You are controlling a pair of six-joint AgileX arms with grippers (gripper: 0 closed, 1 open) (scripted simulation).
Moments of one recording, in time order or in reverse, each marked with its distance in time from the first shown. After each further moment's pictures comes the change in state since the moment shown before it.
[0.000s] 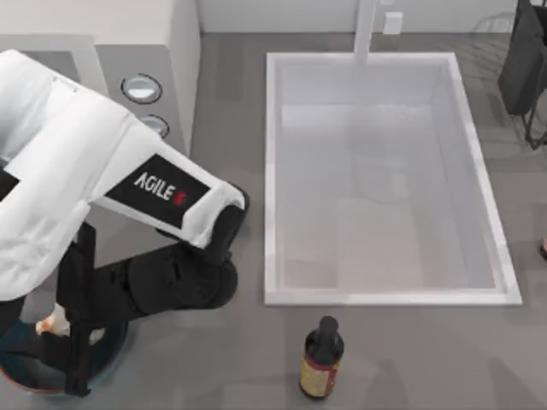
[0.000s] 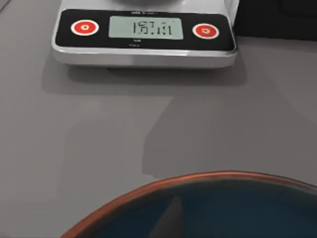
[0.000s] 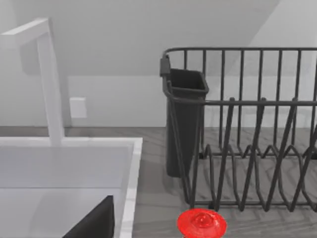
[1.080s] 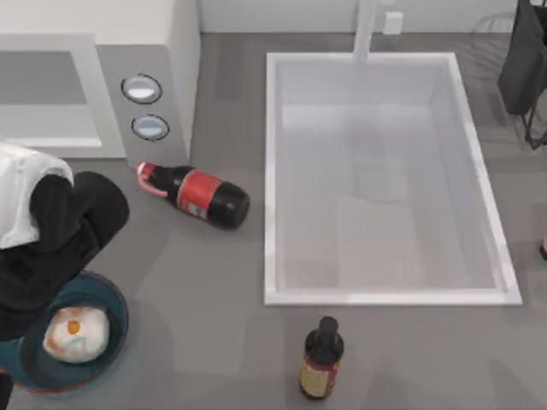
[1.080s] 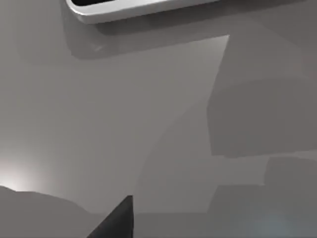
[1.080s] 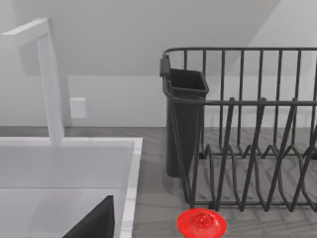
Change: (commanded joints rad) left arm 0.230 -0.690 -0.368 0.398 0.256 0.741; right arm 0.000 0.000 0.000 0.000 0.000 0.000
